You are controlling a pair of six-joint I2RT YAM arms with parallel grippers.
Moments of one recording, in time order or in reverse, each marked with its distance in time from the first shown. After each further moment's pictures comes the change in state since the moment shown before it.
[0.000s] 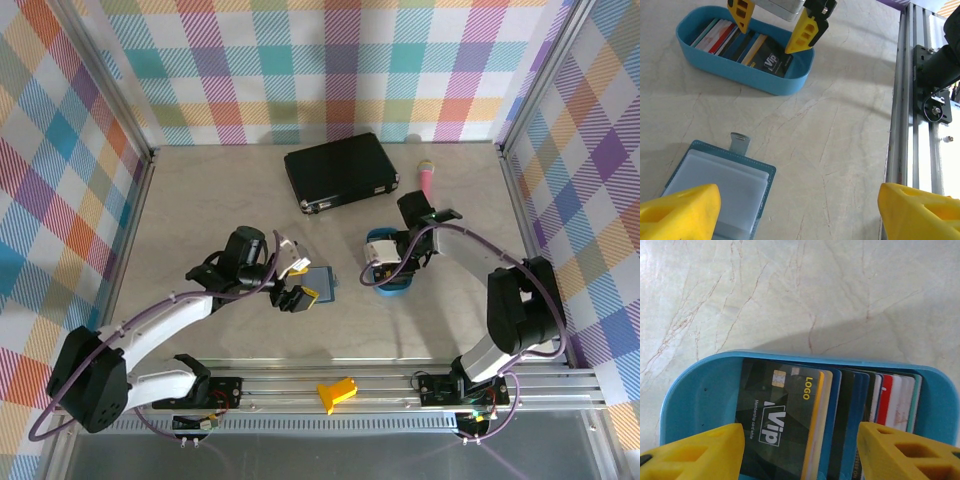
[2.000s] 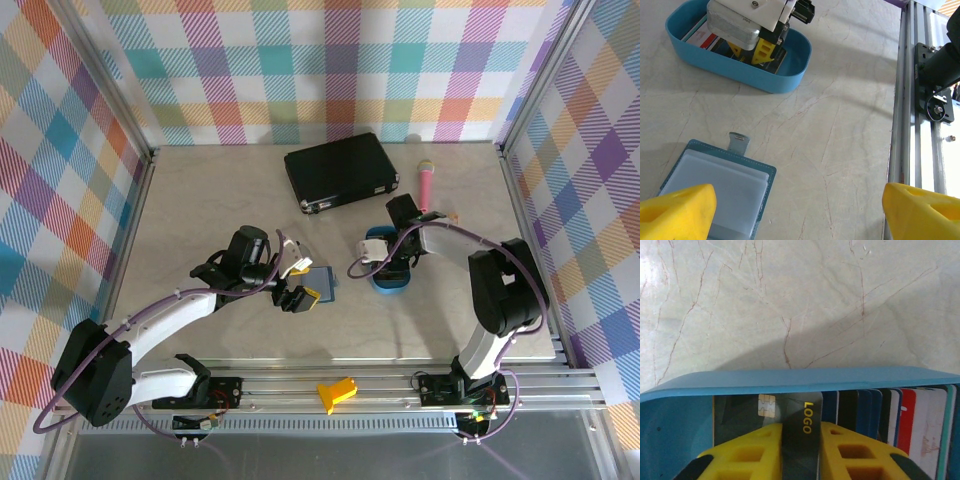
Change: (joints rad) left arm 0.000 0.031 0.000 0.023 0.009 -0.001; right arm 0.039 0.126 -0.011 0.159 0.048 0.134
